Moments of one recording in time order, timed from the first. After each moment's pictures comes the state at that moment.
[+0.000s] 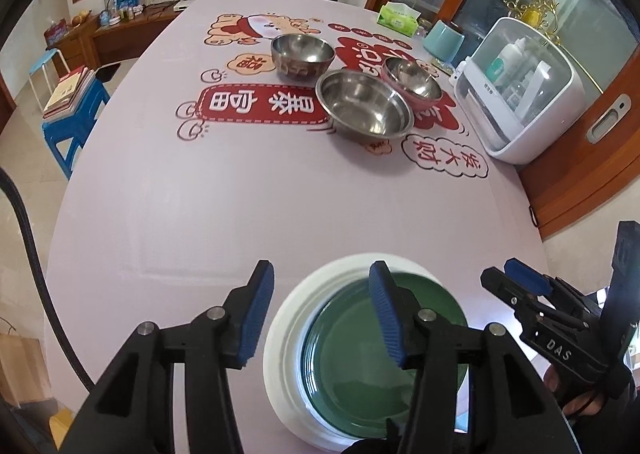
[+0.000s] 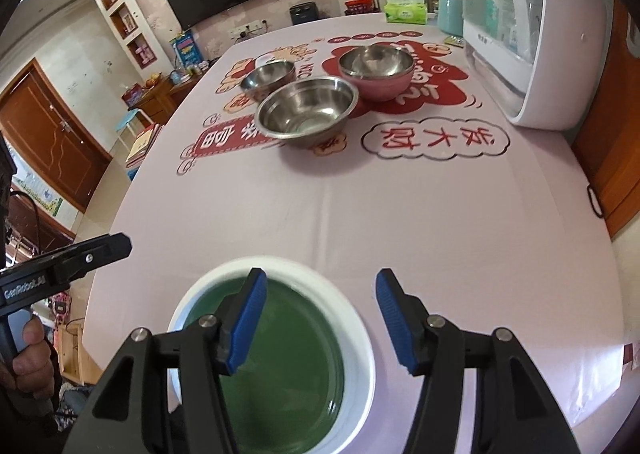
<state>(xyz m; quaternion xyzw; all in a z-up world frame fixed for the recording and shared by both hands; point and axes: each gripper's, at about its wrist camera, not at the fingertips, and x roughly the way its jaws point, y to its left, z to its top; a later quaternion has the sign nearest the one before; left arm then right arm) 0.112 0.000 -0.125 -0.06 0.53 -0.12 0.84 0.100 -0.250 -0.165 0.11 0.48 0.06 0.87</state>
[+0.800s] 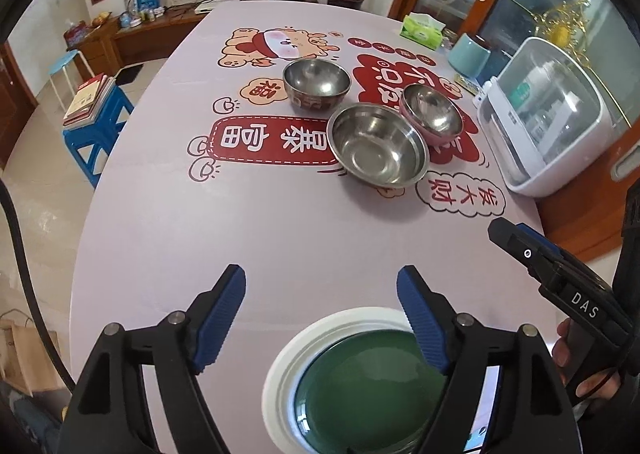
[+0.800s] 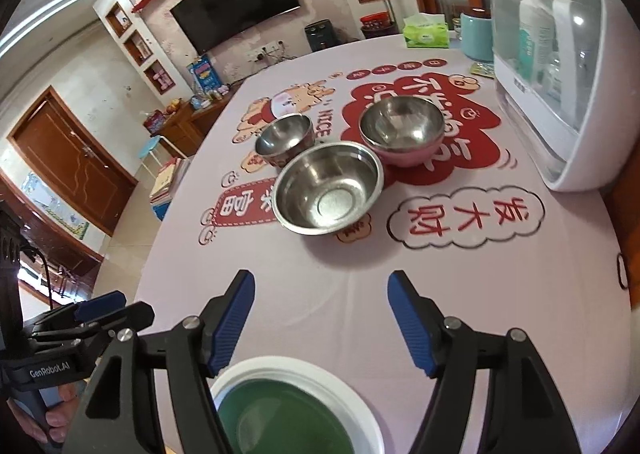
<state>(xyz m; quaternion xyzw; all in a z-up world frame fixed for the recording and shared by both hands) 0.163 -0.024 -0.088 -0.06 0.53 -0.06 0.84 0.191 -0.271 -0.129 0.16 0.45 0.11 0.87</state>
